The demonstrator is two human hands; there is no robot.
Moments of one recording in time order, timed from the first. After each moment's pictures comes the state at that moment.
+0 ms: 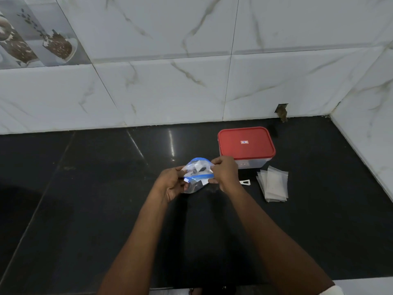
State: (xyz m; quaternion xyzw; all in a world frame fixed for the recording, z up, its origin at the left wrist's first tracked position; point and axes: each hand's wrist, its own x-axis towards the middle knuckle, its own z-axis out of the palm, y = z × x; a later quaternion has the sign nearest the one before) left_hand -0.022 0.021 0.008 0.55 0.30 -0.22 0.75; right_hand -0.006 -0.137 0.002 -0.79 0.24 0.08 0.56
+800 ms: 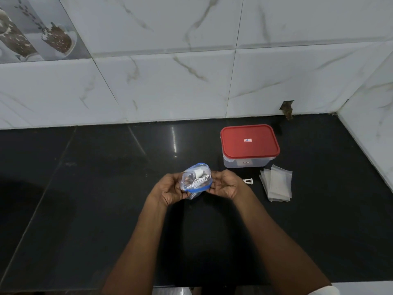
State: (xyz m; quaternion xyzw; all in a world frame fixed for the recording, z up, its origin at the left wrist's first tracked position) left_hand -0.026 0.033 -0.021 0.45 0.34 -0.29 0.77; right_hand -0.013 -0.153 -0.028 -0.39 0.32 0.34 0.79
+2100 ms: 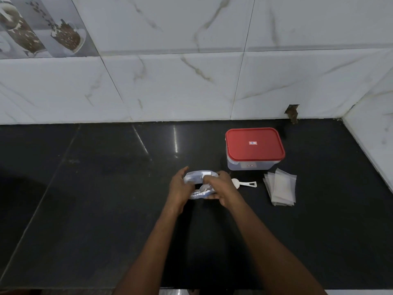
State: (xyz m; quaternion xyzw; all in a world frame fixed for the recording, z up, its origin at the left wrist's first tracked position) left_hand -0.044 0.017 -0.033 0.78 0.20 -0.11 0.59; right_hand -0.028 -0.124 -0.023 -0.66 0.24 0.23 0.68
